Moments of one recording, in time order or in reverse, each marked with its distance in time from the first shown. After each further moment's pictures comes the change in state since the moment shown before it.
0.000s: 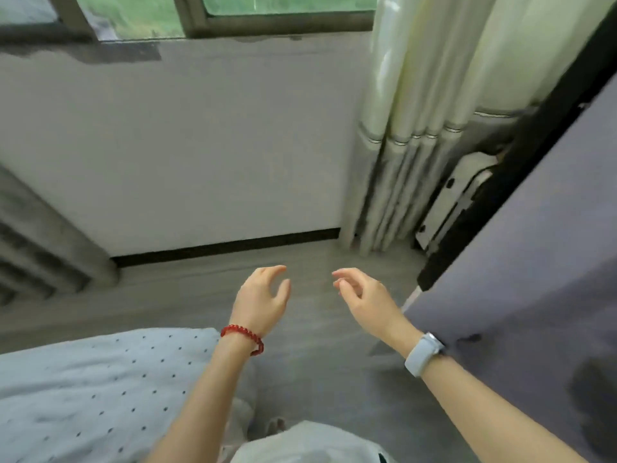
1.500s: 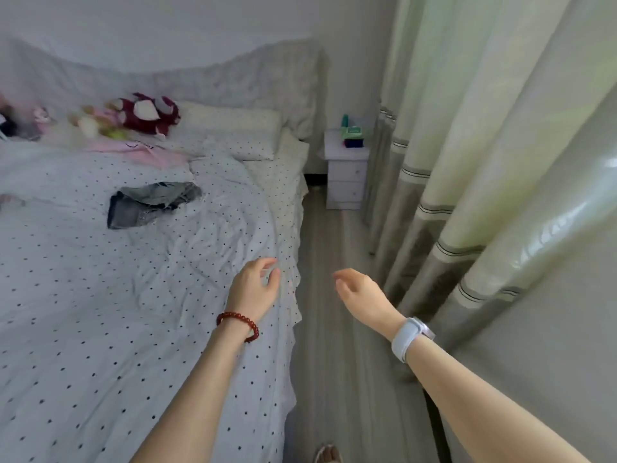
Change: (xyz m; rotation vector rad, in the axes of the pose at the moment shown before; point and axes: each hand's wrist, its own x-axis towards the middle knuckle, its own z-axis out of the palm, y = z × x) left_hand 0.092 -0.484 -0.531 -0.018 1.357 -1.247; right_hand 0.373 -0.535 0.735 -0.414 -1.451 -0.932
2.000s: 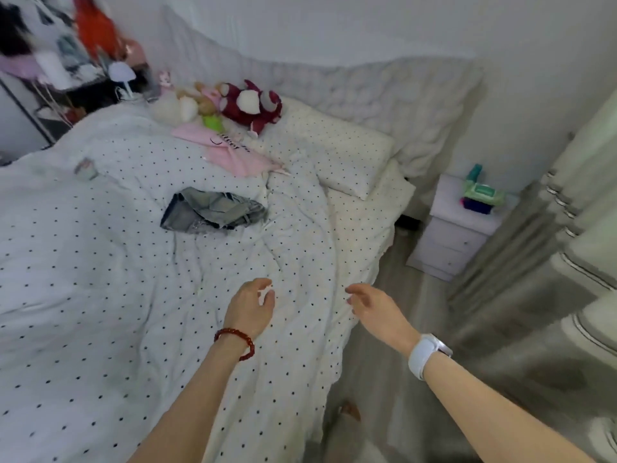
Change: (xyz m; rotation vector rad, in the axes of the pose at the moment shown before) left_hand 0.291 -0.127 -0.012 -0.039 0.219 -0.405; right_hand 0.374 -0.081 0.028 -0.146 -0.322 -0.199
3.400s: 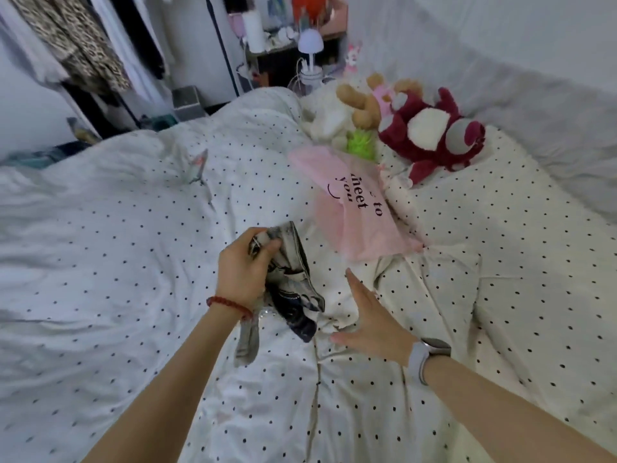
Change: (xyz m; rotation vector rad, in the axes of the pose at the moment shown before) left_hand 0.413 0.011 -0.122 -0.175 0.801 -0.234; right_hand 0.544 -0.141 0.057 -0.307 -0.802 -0.616
